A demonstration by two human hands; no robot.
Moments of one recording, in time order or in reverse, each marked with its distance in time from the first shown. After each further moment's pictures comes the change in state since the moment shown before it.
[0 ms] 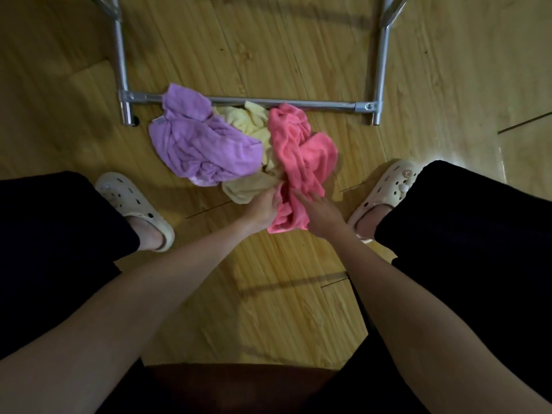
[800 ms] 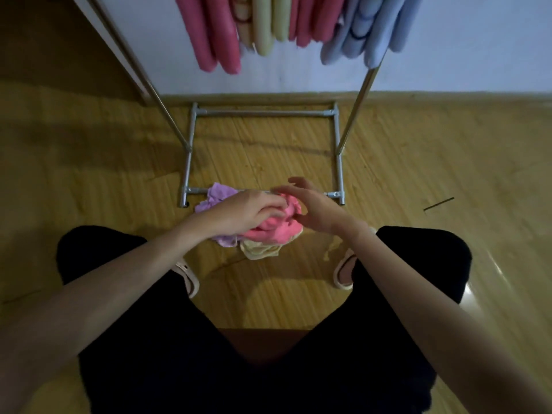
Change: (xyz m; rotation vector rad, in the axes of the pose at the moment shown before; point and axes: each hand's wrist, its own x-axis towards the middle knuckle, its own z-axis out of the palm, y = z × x) left_hand -0.255 0.172 -0.182 0.399 0.025 0.728; right_hand -0.190 -0.138 -0.202 0.133 0.412 -0.379
